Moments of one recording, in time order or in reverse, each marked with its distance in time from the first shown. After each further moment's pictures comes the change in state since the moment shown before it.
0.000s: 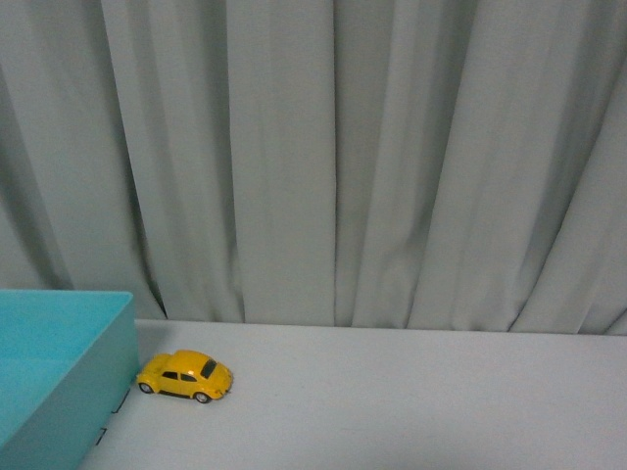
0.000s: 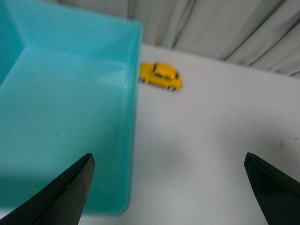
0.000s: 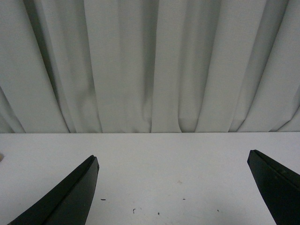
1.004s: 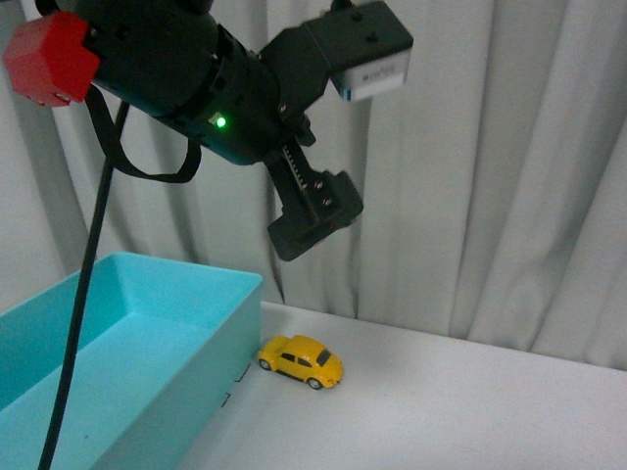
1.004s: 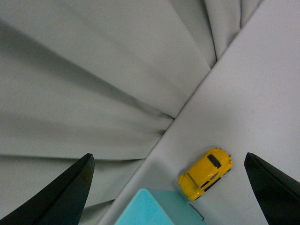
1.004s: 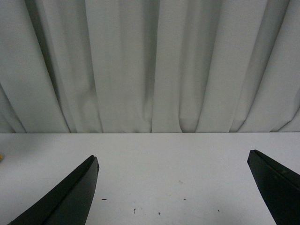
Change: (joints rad) left arm -0.225 1.245 0.859 0.262 -0.012 1.057; right arm 0.000 0.000 0.000 0.000 0.000 0.000
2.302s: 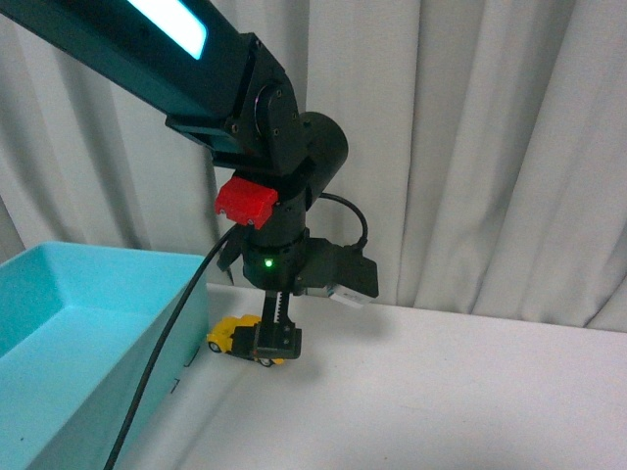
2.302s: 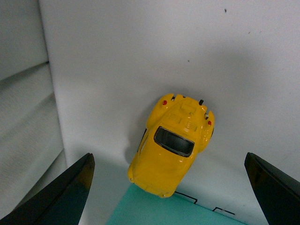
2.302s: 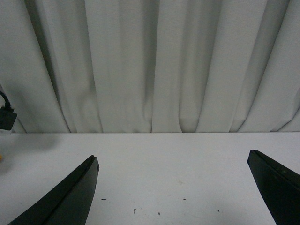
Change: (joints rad) left arm -0.042 0.753 0.624 -0.545 -0.284 0.311; right arm 0.000 0.000 0.000 0.000 0.000 0.000
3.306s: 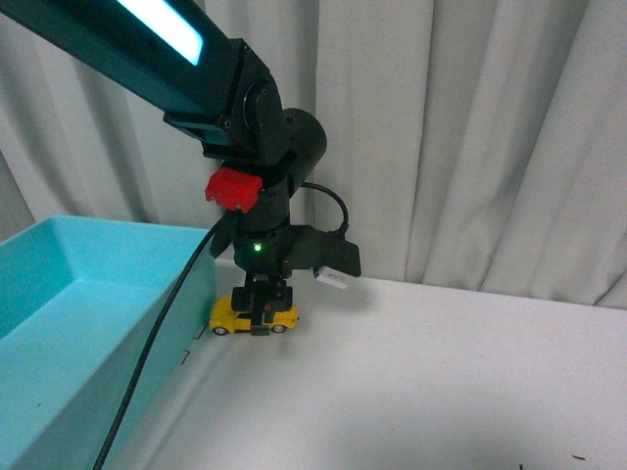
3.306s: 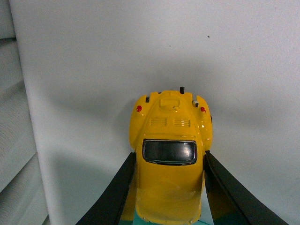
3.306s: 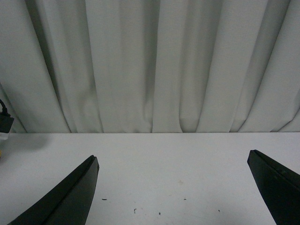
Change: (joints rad) left arm 0.058 0.092 0.069 -0.029 0.060 -0.003; right arm 0.000 0.000 0.000 0.000 0.000 0.000
